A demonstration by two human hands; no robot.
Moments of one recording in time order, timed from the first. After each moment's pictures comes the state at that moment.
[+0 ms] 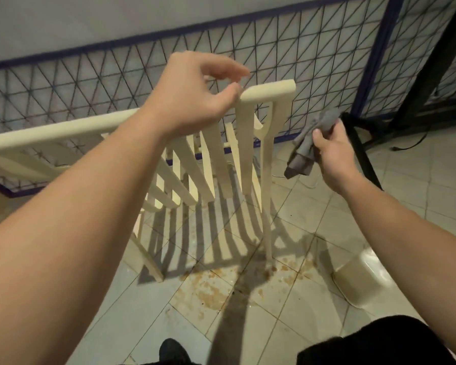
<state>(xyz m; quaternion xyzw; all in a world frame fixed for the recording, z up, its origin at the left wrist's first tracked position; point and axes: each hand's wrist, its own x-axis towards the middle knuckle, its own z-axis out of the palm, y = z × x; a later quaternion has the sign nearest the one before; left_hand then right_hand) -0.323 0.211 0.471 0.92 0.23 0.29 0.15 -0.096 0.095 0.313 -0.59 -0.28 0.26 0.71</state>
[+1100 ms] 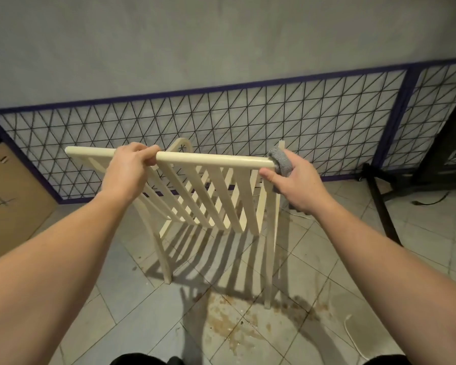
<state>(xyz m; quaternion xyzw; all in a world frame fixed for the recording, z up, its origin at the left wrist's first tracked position) -0.501 0.258 0.444 0.83 0.49 0.26 -0.06 -0.197 0.086 0.414 -0.64 -0.54 0.17 0.52</state>
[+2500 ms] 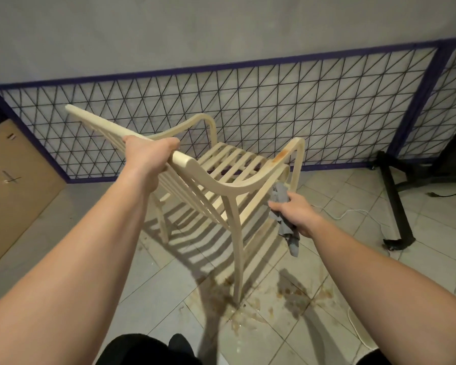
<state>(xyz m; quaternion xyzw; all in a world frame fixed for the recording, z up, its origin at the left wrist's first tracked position) -0.458 0.235 0.443 0.50 0.60 0.46 0.43 -0.185 0.125 0.277 -0.70 -0.33 0.45 0.44</state>
